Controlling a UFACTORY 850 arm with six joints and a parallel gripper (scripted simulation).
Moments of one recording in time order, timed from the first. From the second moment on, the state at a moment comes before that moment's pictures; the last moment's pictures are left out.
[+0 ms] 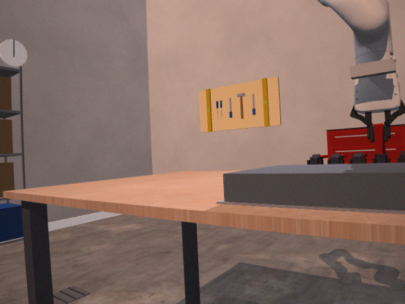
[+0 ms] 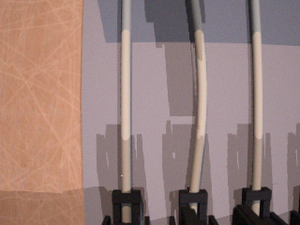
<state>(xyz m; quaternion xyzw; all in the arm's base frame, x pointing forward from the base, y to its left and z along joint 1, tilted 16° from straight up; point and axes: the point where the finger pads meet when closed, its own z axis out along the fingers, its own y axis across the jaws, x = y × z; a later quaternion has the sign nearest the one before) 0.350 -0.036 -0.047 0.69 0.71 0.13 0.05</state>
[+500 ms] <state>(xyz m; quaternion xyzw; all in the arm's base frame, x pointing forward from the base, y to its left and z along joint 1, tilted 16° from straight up) 0.352 -0.023 -0.055 0.69 0.71 0.13 0.05</state>
